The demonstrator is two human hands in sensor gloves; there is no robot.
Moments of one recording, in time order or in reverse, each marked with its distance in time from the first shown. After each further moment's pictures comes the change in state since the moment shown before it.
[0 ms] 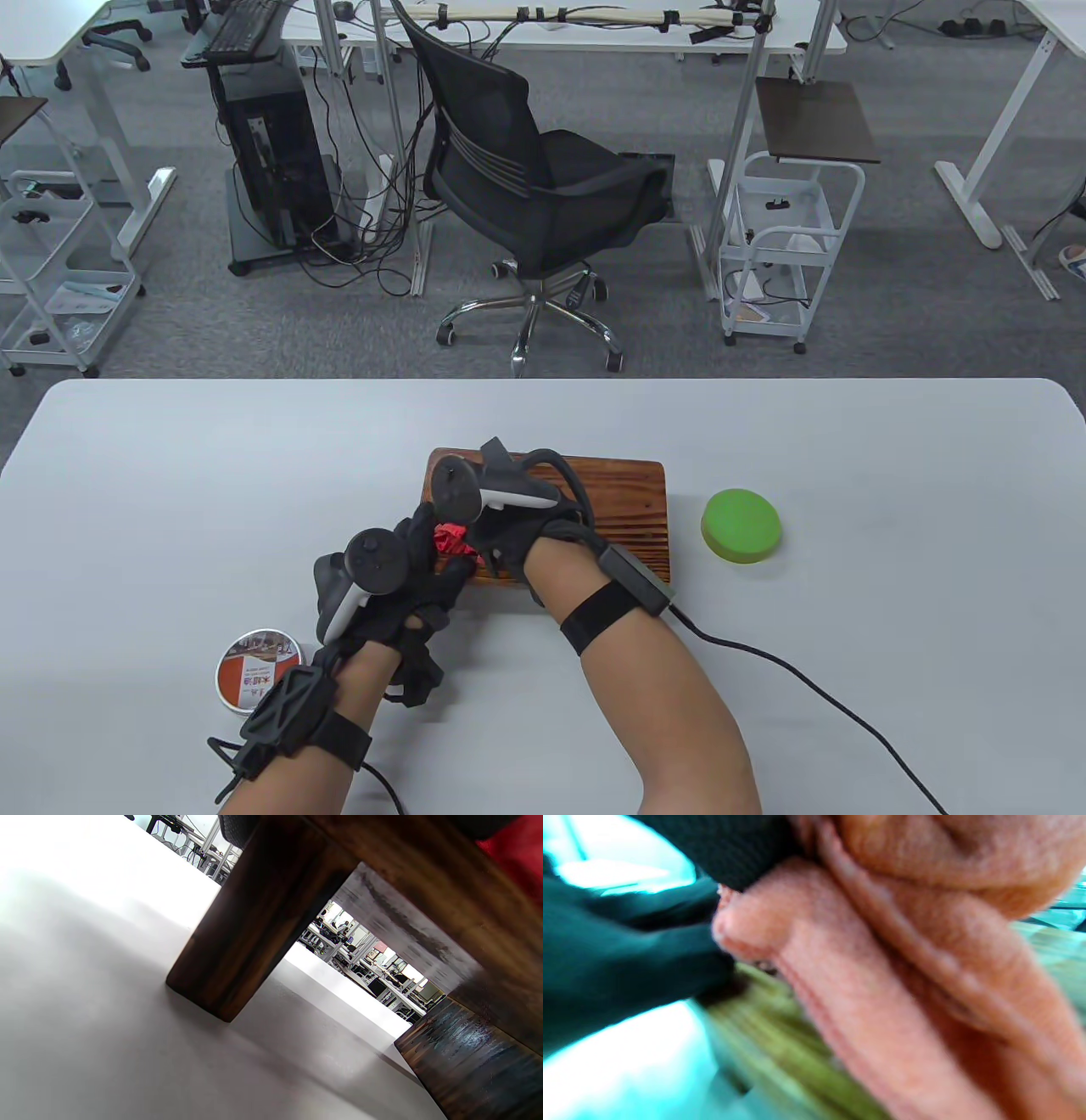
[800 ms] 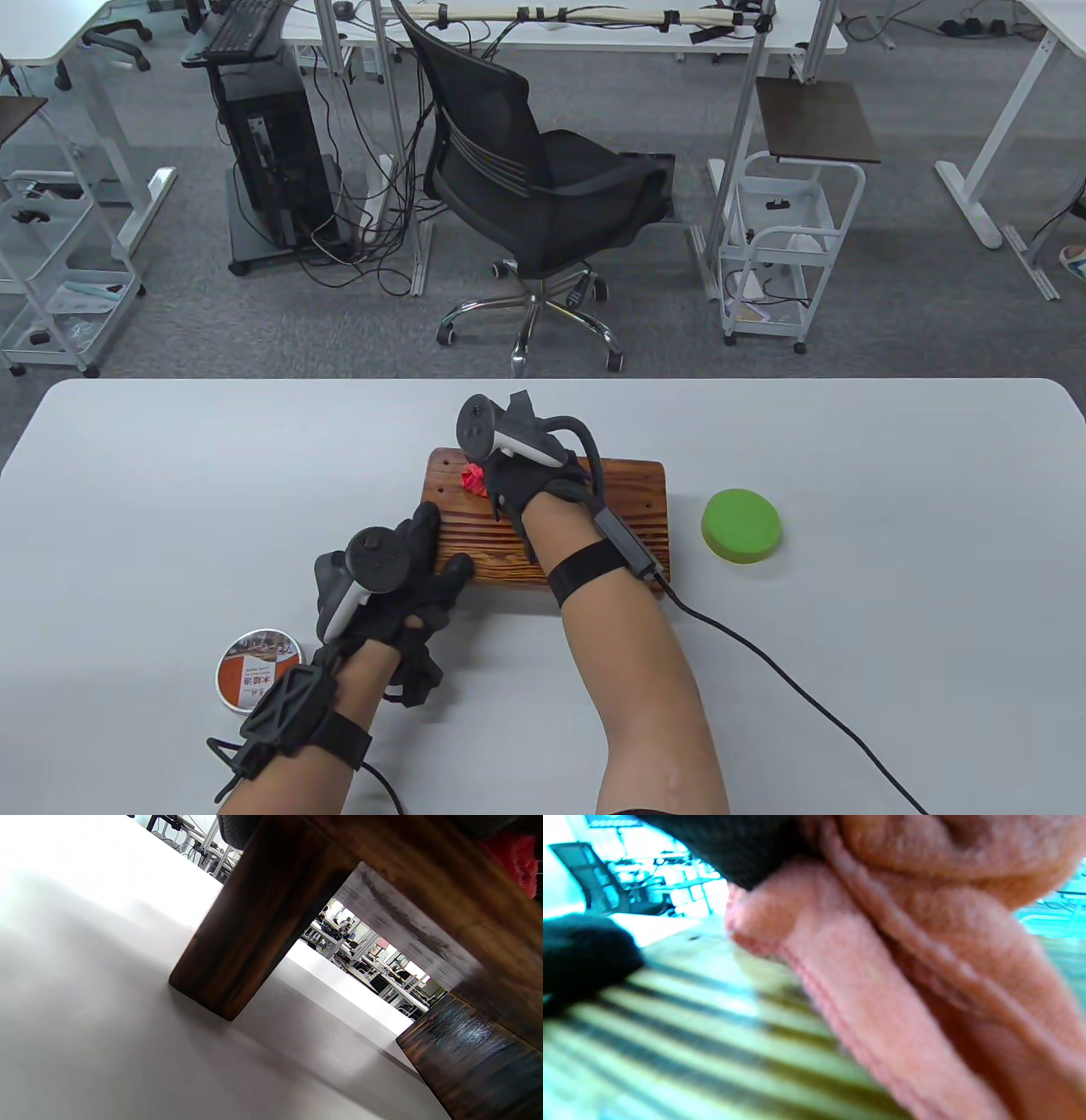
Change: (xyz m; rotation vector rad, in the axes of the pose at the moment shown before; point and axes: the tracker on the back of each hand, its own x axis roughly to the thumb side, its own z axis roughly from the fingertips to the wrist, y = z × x) left_hand 0.001 0.001 -0.001 -0.012 0.005 -0.008; right_hand -0.024 -0.006 -0.032 0.027 0.190 -0.032
